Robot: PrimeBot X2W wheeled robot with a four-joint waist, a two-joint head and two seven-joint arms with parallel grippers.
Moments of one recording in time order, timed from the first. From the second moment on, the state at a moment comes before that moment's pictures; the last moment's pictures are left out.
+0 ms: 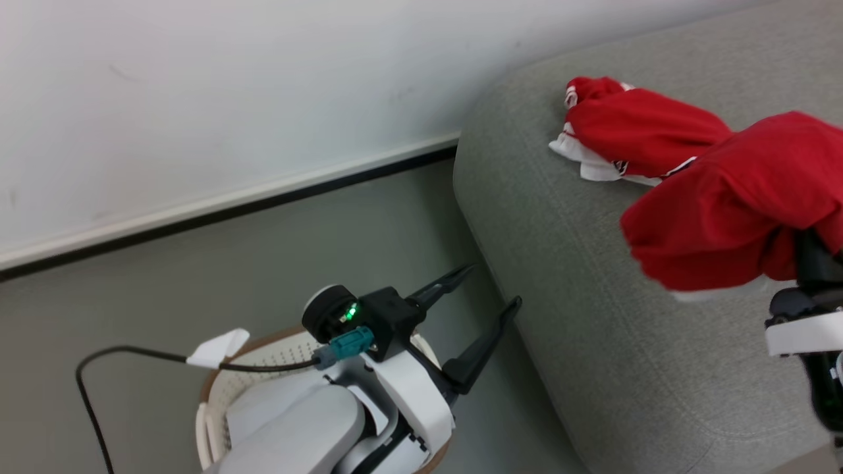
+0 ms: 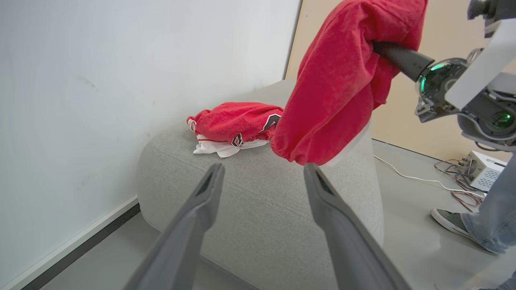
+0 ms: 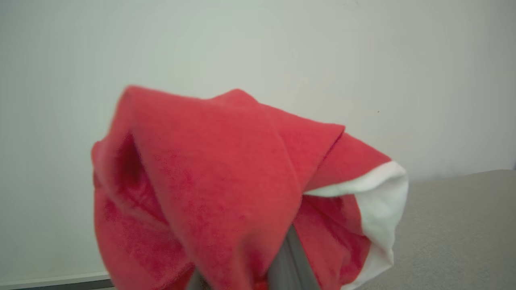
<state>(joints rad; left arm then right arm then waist) -0.63 0.28 -0.91 0.18 -0.55 0.01 -0.16 -0.41 -0.36 0.17 0.22 0.61 0.13 -0.26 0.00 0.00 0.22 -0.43</state>
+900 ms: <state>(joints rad) -0.77 0.39 -0.87 0.02 -0.50 0.04 -0.06 -0.80 -0.53 -0.18 0.69 0.59 0.13 -0.21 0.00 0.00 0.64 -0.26</state>
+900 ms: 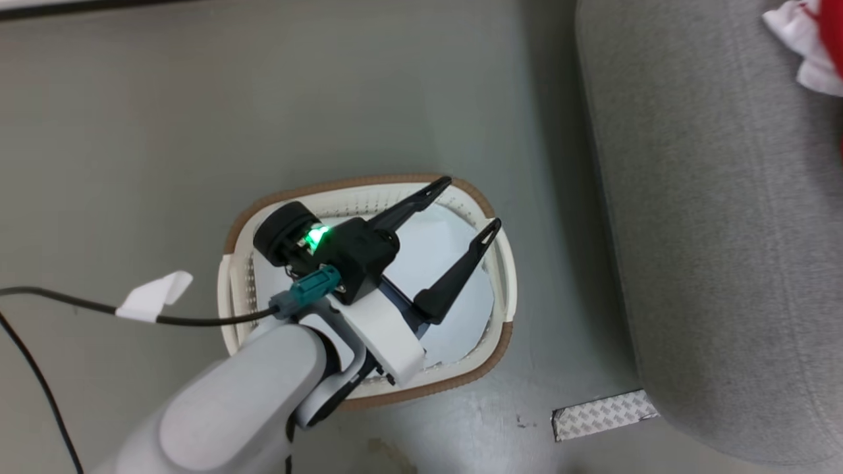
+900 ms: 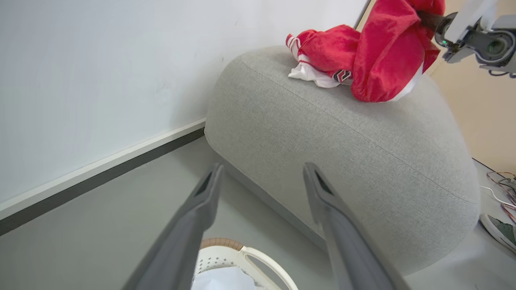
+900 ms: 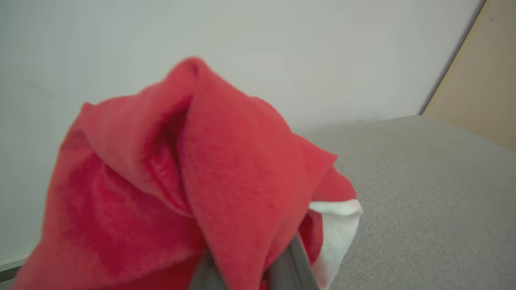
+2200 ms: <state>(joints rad) -0.68 0.35 -0.85 0.13 -0.59 0.06 -0.18 -1.00 -0.63 0.03 0.86 0.50 0.13 0.19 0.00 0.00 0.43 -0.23</state>
